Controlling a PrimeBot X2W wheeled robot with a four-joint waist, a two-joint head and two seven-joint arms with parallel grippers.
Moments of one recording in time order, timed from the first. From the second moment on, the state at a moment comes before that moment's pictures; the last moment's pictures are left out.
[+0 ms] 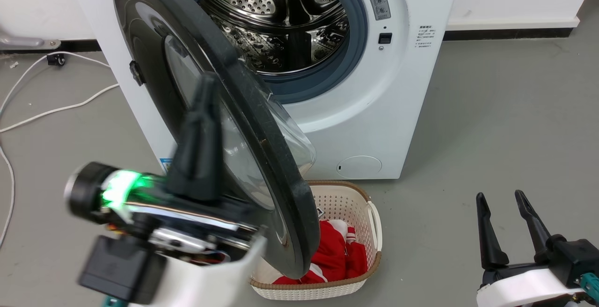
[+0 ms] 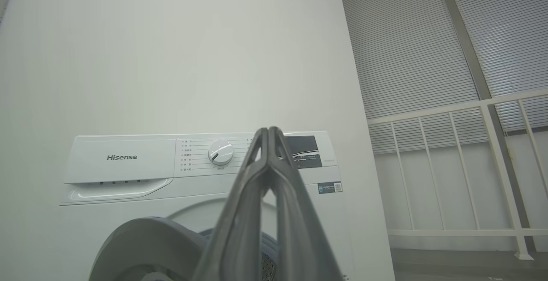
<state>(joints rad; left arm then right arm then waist) -0.17 0.05 -0.20 -0.46 -0.07 -0.04 -0.26 0.07 -0.05 -0.05 0.00 0.09 0.13 -0.19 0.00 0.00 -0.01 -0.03</state>
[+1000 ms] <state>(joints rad) -0.08 0.06 -0.57 0.02 -0.22 -0.02 -0.10 0.06 -0.05 -0.03 0.03 0.12 0.13 -0.18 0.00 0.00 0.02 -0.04</state>
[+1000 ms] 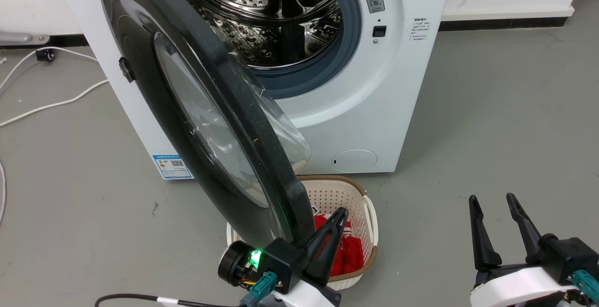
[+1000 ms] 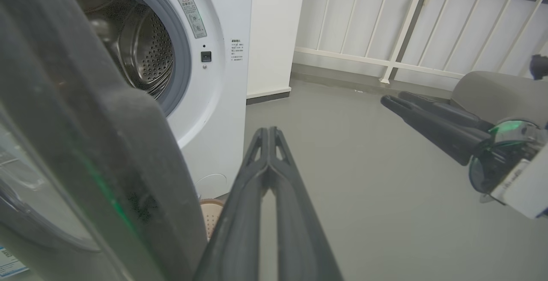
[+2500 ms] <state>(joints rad) -0.09 0.10 -0.58 0.09 -0.23 0.08 -0.19 0.06 -0.05 -0.01 0.05 0.16 0.13 -0.16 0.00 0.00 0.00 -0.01</state>
